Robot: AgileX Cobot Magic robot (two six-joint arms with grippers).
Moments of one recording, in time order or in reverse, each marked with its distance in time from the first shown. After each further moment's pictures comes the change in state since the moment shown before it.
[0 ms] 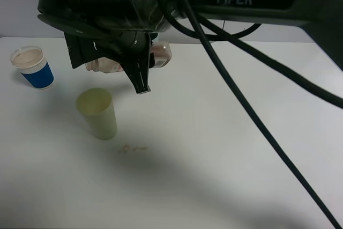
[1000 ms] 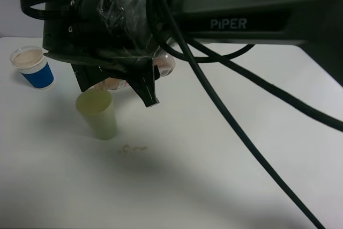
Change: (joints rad) left arm 0.000 0.000 0.000 0.000 0.000 0.000; right arm 0.034 0.000 0.099 -0.052 0.000 -0.027
